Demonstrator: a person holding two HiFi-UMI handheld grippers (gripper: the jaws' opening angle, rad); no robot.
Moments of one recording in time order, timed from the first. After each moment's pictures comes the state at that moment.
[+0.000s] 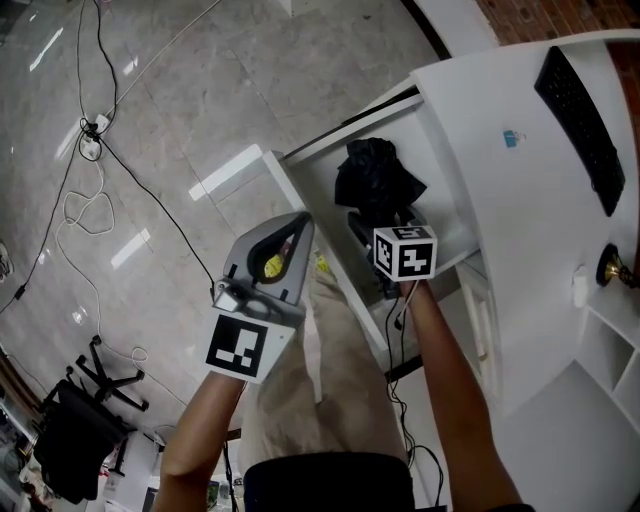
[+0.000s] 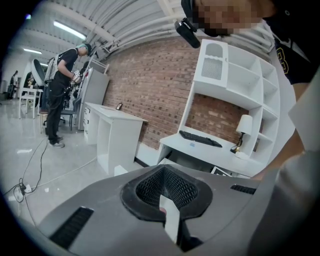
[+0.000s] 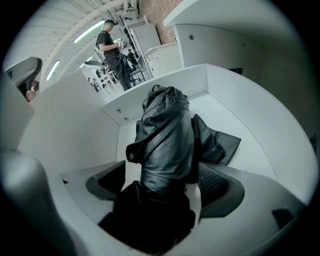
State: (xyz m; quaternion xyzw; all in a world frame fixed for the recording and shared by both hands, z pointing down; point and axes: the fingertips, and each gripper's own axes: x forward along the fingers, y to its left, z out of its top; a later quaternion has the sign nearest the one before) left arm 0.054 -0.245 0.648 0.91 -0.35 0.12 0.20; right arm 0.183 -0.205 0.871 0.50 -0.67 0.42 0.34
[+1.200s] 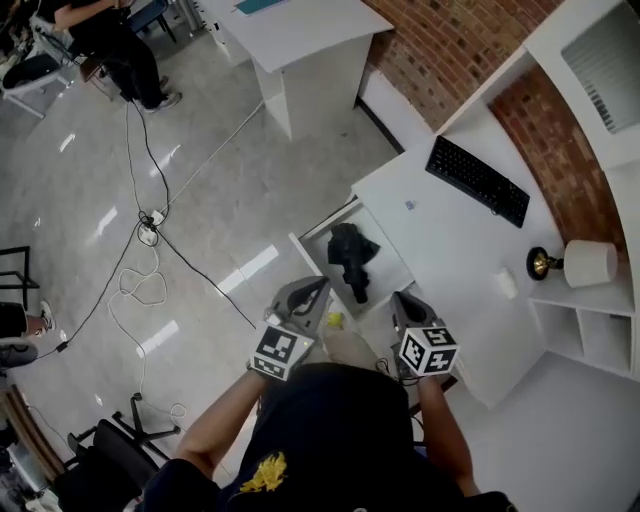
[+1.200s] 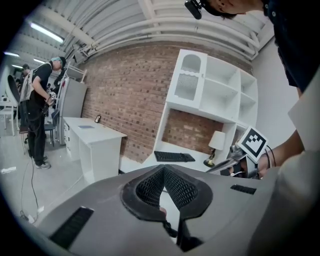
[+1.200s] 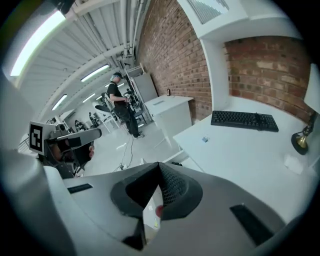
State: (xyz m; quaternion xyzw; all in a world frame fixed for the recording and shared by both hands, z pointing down) left arm 0.073 -0.179 0.413 0.95 -0.25 0.13 0.15; right arm 0.212 -0.111 0.477 0.60 -0.69 0.36 0.17
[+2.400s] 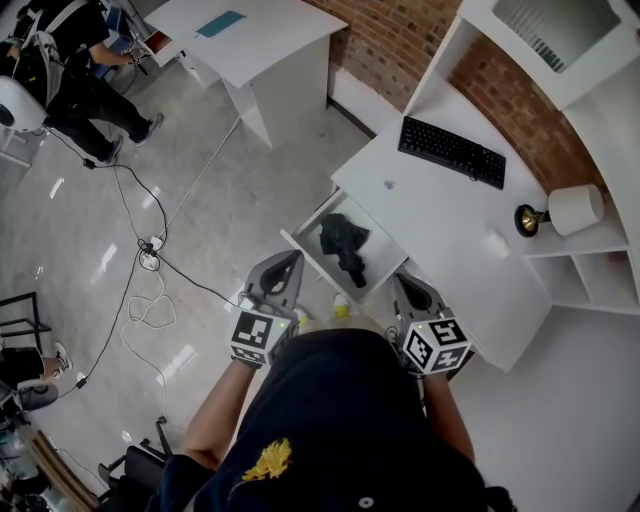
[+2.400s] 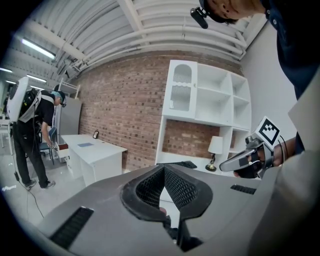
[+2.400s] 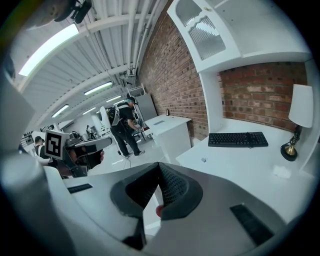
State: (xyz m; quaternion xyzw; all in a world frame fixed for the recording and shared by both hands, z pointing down) left arm 0.050 -0.189 0.342 0.96 -0.25 0.11 0.07; right arm 0.200 -0.082 0.377 0.65 -0.70 0.29 0.09
